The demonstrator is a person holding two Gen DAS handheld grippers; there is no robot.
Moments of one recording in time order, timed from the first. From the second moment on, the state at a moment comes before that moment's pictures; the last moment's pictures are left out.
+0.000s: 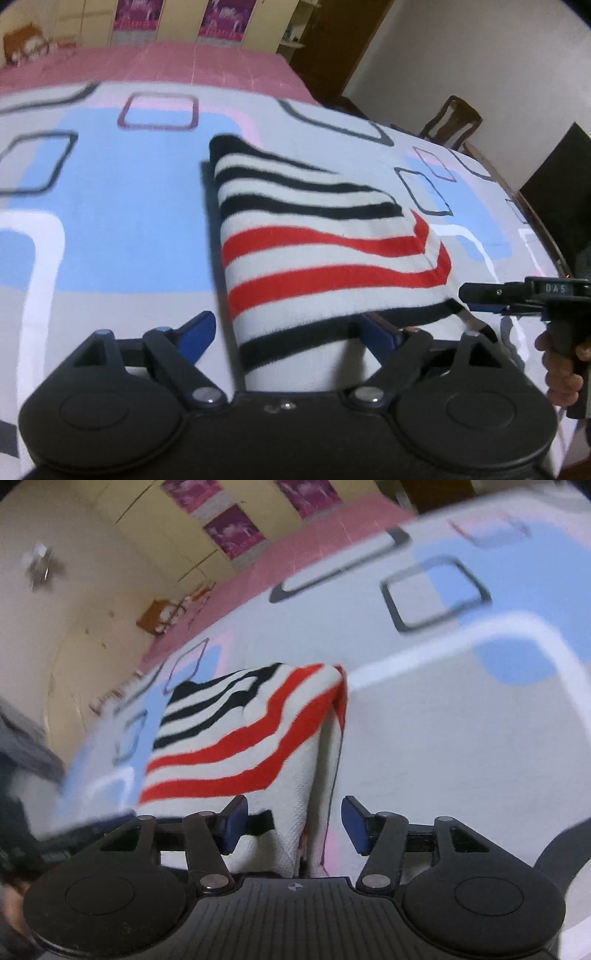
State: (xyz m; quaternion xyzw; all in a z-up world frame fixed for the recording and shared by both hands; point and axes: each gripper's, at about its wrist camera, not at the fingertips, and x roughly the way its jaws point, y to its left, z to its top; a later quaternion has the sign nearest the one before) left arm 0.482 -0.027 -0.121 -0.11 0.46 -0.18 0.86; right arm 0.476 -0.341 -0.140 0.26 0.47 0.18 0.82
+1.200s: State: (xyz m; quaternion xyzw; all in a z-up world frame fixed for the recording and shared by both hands) left arm 0.494 -0.084 -0.109 0.00 0.46 -0.16 0.87; right arm 0.498 -0.291 -0.144 0.16 0.47 0.25 0.83
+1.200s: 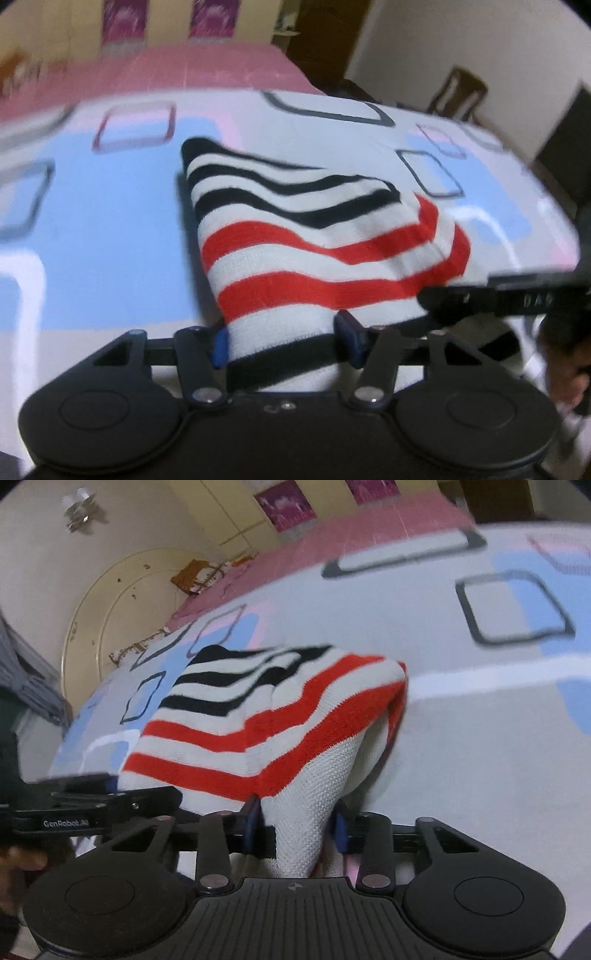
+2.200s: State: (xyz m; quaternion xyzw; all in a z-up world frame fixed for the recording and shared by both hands) left arm 0.443 0.176 -0.091 0.02 0.44 -0.14 0.89; right arm 0.444 0.019 -0.128 0.04 0.43 0.26 0.86
